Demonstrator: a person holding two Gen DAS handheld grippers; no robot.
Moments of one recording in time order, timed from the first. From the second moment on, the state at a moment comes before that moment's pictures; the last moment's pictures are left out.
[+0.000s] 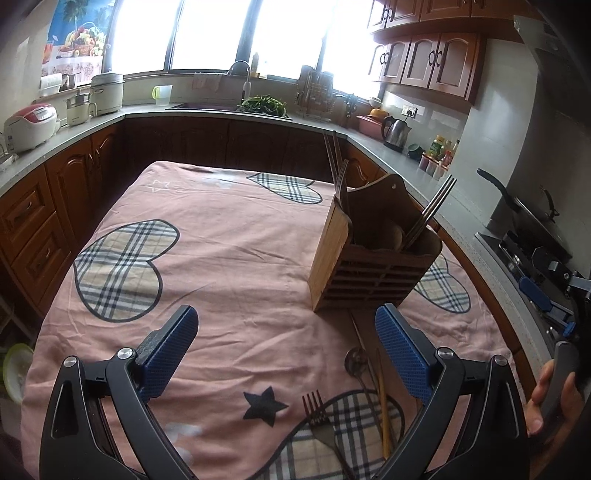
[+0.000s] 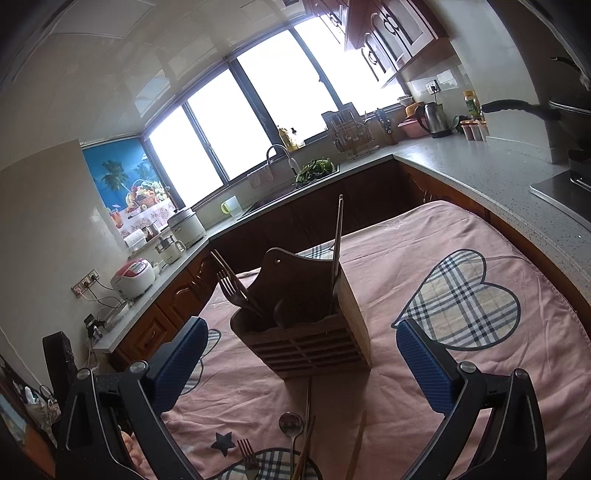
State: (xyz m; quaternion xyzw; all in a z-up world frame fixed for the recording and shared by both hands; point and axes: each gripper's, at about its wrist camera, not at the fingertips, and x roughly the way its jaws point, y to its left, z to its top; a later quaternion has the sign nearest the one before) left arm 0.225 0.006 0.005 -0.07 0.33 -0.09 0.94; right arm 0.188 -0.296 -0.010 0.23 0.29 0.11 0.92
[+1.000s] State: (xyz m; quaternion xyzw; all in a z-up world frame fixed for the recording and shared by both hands) left arm 0.189 -0.003 -0.081 -0.08 0.46 -0.10 0.88; right arm 0.128 -0.283 -0.094 0.19 0.42 0.09 0.88
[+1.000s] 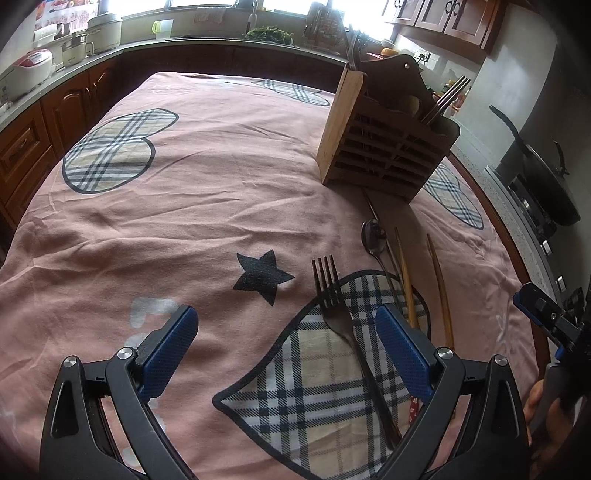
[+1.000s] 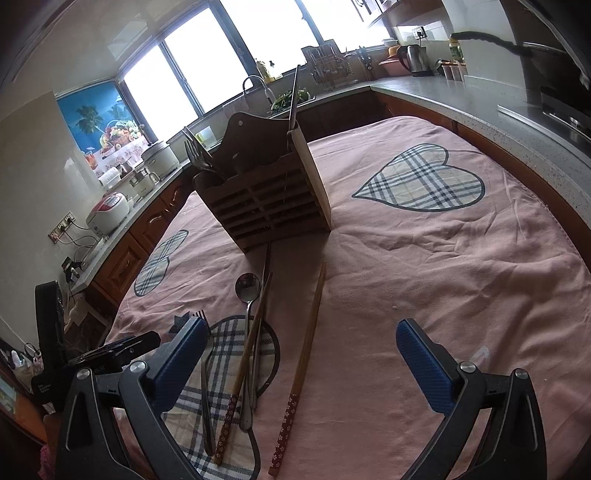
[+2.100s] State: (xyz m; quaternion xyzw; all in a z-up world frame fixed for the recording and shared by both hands) left arm 0.243 -0.046 -0.110 -0.04 0.48 -0.14 0.86; right arm 0.228 -0.255 -0.157 0.13 0.53 0.08 0.84
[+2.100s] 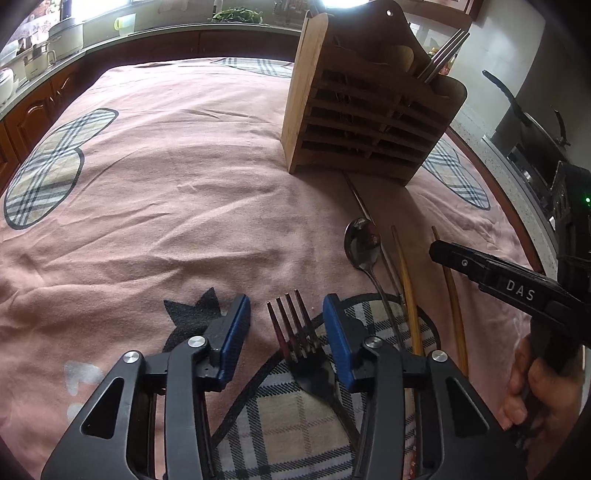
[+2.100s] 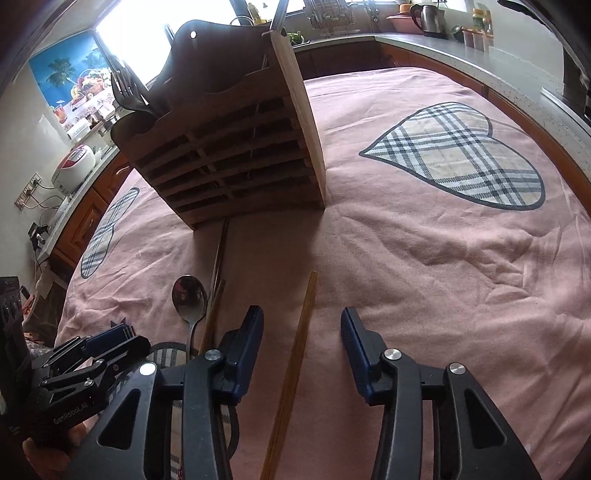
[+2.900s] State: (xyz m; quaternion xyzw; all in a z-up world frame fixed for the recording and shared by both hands) left arm 0.229 -0.027 -0.087 -0.08 0.46 -0.18 0.86; right arm 0.211 -0.255 -0.121 0.13 0.50 0.11 0.85
